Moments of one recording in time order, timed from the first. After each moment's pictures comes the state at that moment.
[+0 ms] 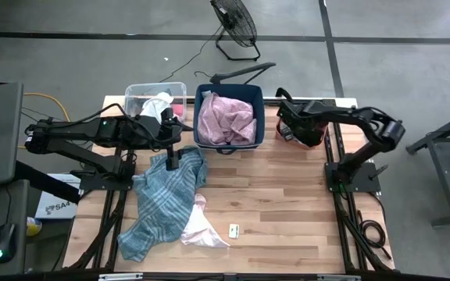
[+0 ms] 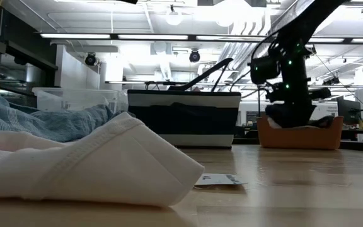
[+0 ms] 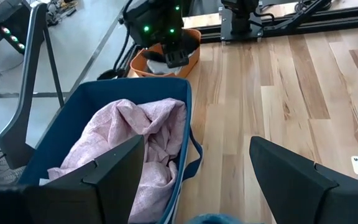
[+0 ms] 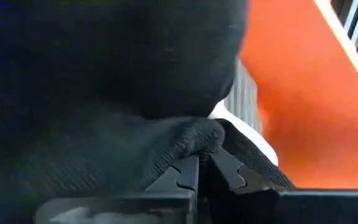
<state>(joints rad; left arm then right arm) -0.06 1.05 1.21 -0.63 -0.33 0.08 -0.69 1.54 0.87 -0.88 0.37 0.55</state>
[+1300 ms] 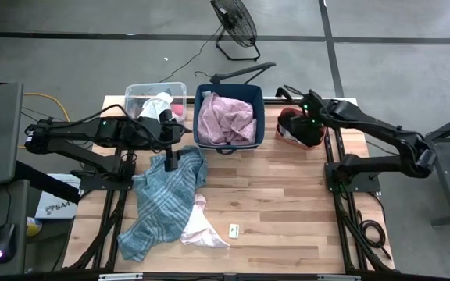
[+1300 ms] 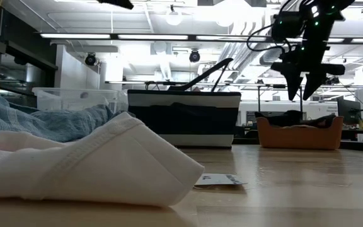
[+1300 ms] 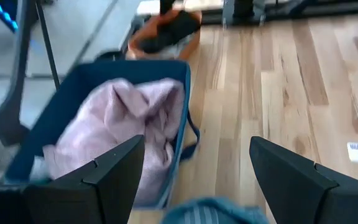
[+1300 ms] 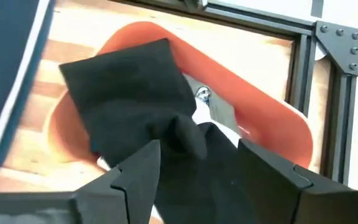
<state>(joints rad) -0.06 1.05 1.21 -0.70 -0.33 0.03 -0.70 1.11 0.86 -0.92 0.31 0.61</state>
